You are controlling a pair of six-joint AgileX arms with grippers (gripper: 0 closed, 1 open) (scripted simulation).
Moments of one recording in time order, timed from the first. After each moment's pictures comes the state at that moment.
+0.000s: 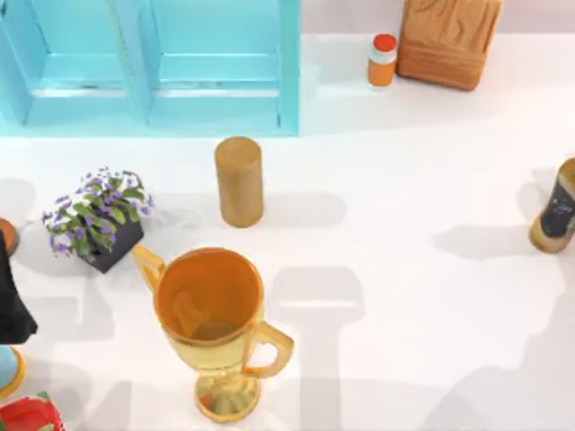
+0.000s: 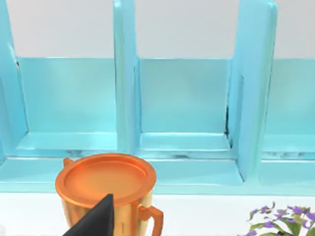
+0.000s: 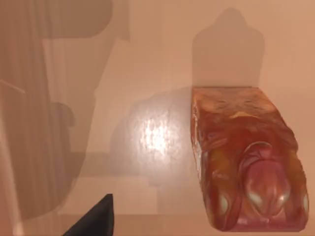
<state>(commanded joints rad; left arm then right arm) 0.00 0.00 0.00 0.00 0.00 0.00 -0.51 1.66 1.15 -1.07 -0.01 -0.49</state>
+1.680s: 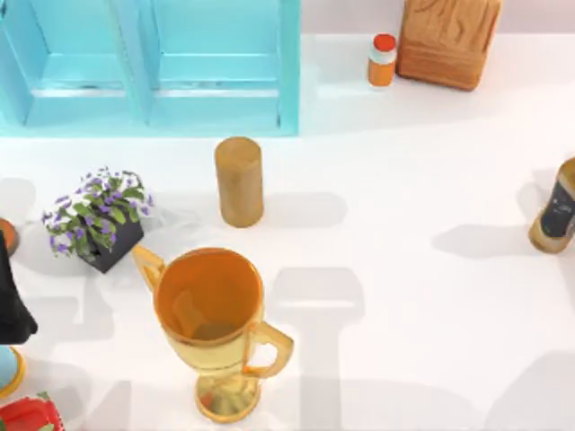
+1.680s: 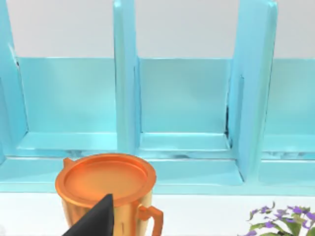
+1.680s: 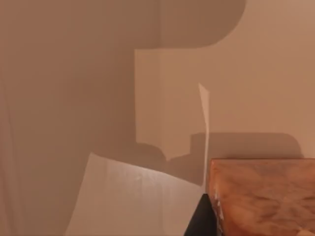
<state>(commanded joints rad) 0.00 0.00 0.00 0.00 0.00 0.00 -0.51 1.76 0.99 -0.80 -0.01 -0.49</state>
